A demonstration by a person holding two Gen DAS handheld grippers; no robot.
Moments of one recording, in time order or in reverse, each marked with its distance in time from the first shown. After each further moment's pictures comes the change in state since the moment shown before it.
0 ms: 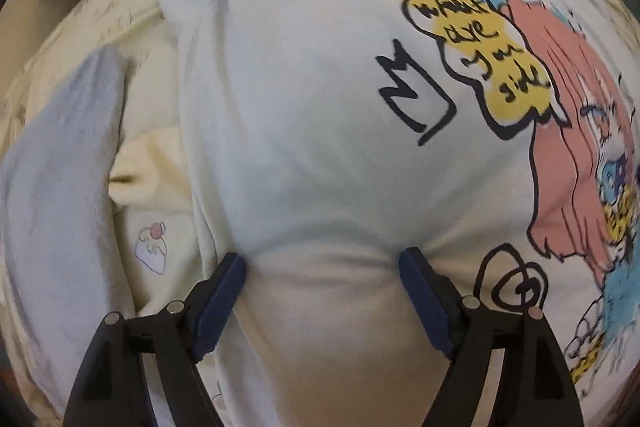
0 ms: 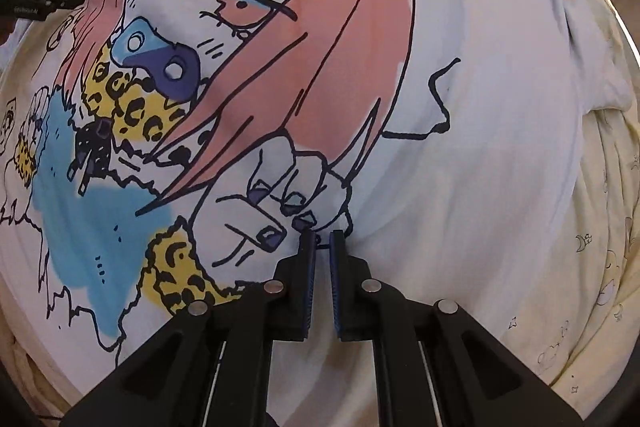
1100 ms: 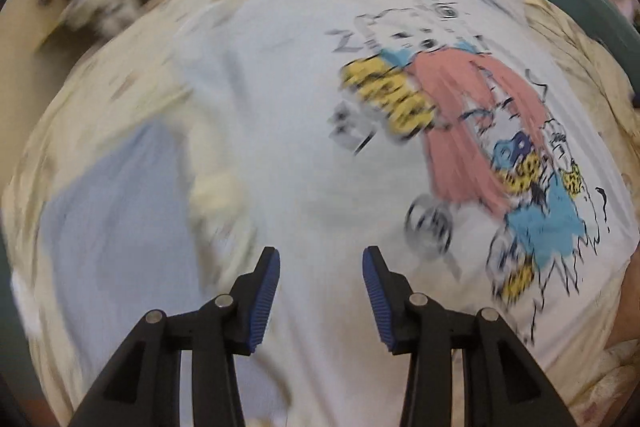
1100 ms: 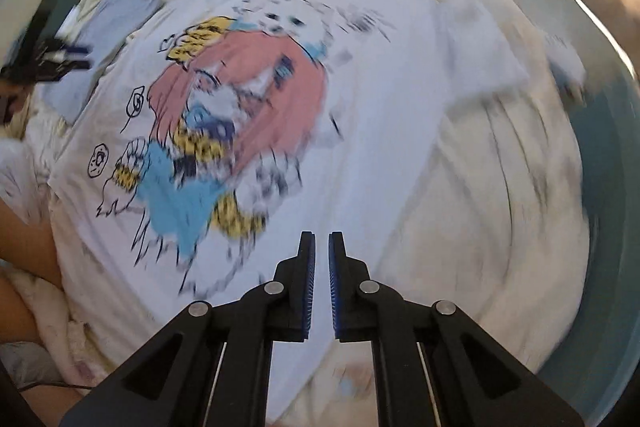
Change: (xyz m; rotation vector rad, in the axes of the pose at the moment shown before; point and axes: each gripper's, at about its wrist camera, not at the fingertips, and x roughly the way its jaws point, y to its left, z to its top) left arm -0.111 0.001 -0.018 0.162 -0.154 -0.096; right arm -0.168 -0.053 -0.033 0.047 -0.171 0.033
